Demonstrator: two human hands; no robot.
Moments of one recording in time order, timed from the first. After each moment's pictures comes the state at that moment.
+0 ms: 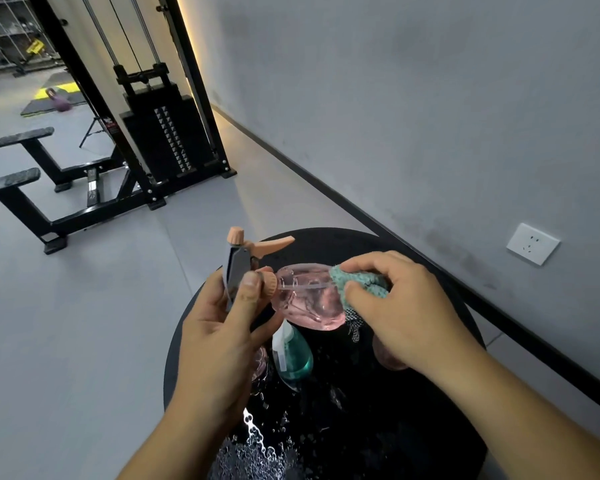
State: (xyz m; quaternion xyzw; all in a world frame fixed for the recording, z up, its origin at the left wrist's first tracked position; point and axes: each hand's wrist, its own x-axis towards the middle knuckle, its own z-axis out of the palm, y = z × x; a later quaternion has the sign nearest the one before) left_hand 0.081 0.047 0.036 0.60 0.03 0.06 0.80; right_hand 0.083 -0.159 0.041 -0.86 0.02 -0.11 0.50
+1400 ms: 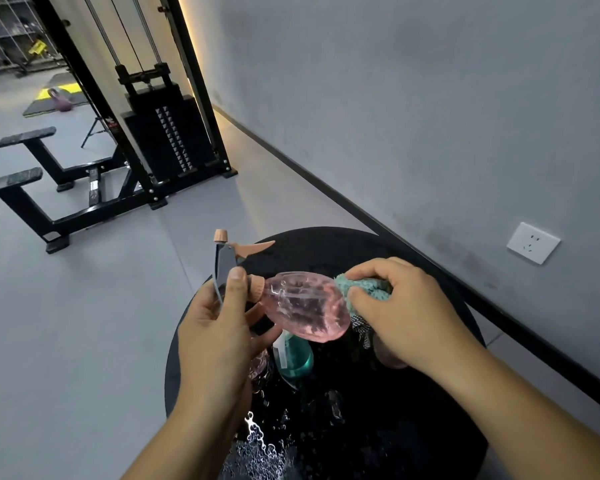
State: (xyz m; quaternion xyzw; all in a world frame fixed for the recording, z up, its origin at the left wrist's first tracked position) left_hand 0.080 0.040 0.040 0.61 0.13 0.08 0.78; right_hand 0.080 -0.160 0.037 -0.88 0.03 -0.09 0.47
